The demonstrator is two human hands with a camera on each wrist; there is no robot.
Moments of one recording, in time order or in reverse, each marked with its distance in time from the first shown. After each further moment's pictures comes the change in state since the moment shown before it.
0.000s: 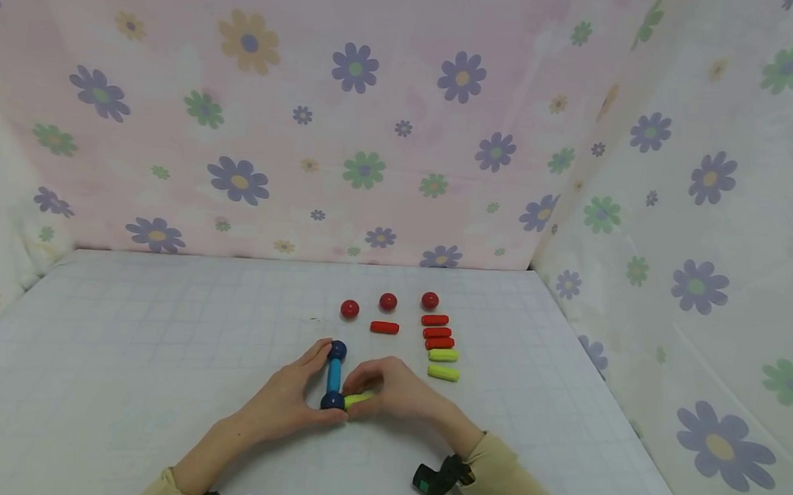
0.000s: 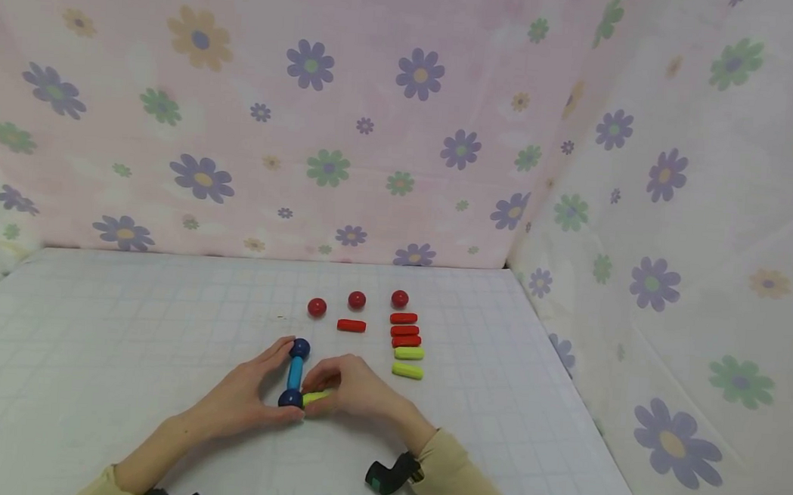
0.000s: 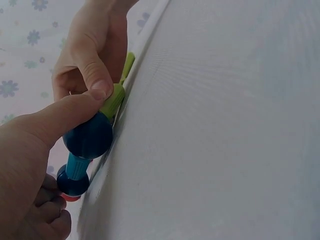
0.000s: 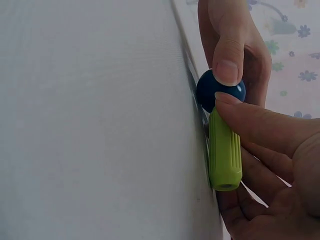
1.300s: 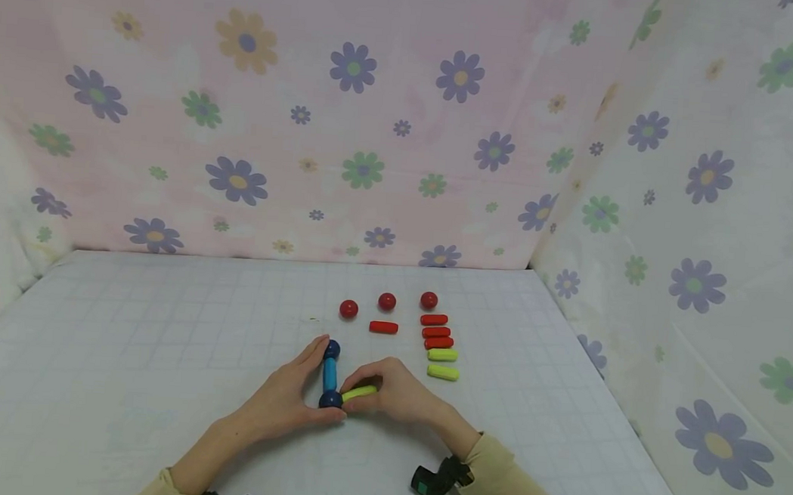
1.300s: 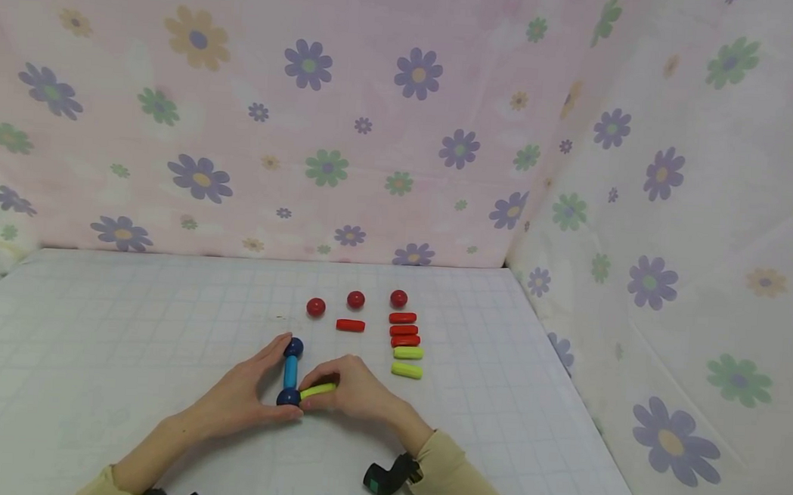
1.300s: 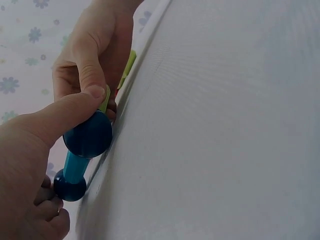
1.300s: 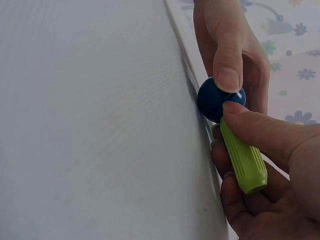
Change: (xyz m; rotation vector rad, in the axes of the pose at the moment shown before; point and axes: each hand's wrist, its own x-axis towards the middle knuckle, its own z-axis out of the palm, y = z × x) left_hand 0.000 -0.003 0.000 -0.018 0.012 0.011; right_hand -0.003 -0.004 0.005 -0.030 0.046 -0.048
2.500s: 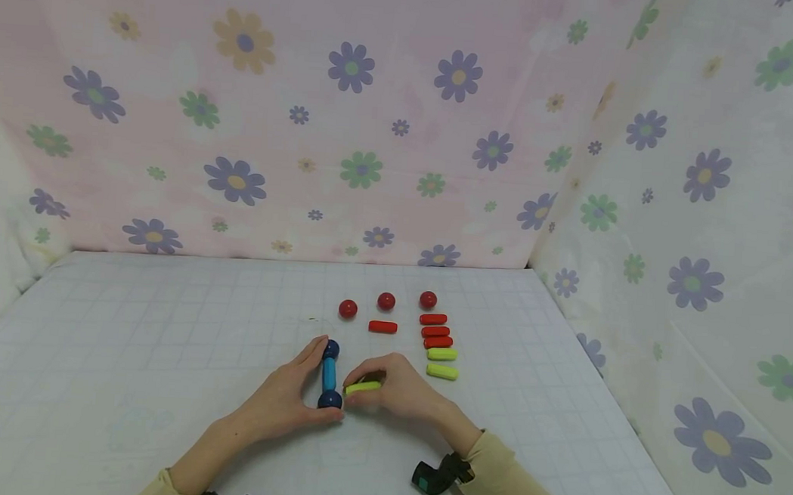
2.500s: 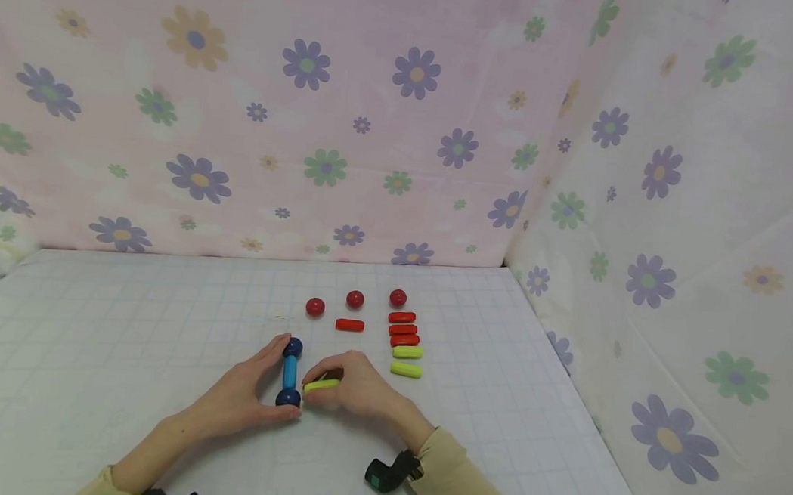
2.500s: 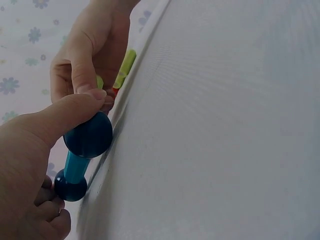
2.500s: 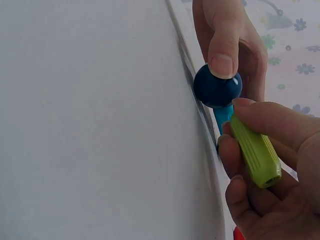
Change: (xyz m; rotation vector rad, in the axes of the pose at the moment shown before) left_hand -0.001 0.003 -0.002 0.014 -0.008 -0.010; right_hand 0.000 0.005 -0.004 -0.044 0.057 0.025
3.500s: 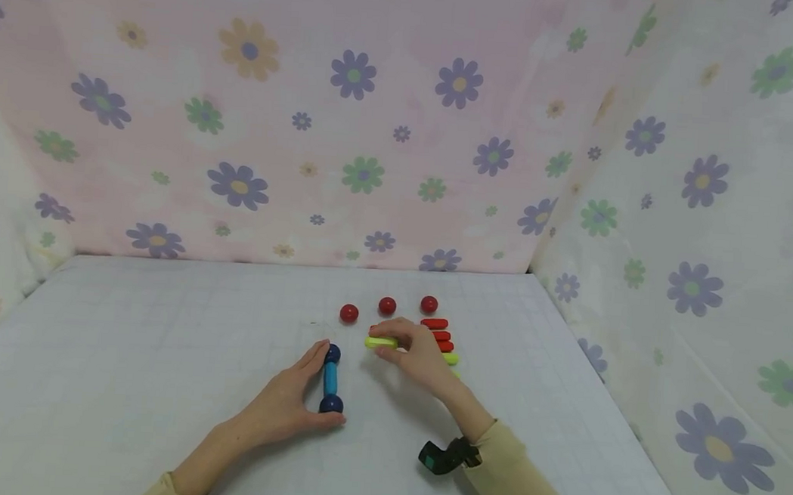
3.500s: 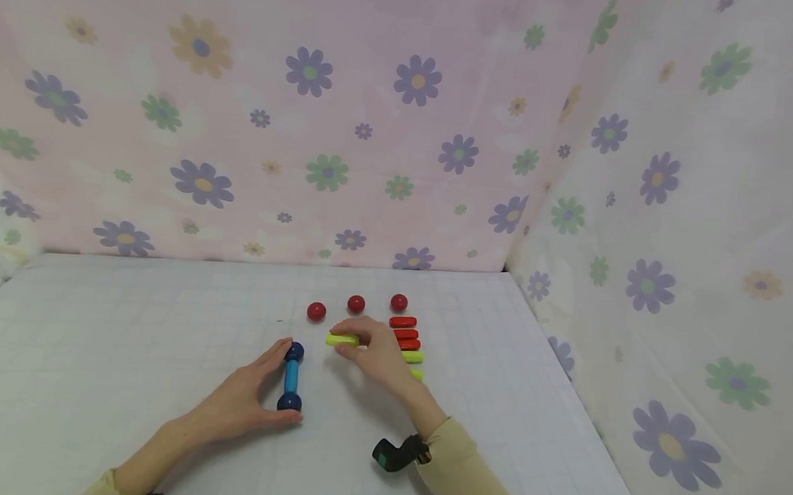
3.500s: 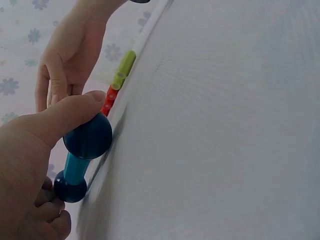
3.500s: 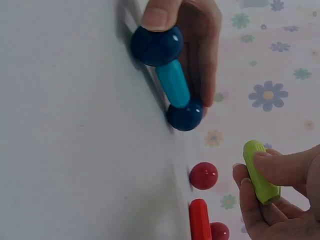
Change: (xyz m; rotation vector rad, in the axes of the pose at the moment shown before) left_hand -0.001 0.002 0.000 -0.018 0.002 -0.034; right_hand 0.009 -0.003 -0.034 -0.004 0.355 0.055
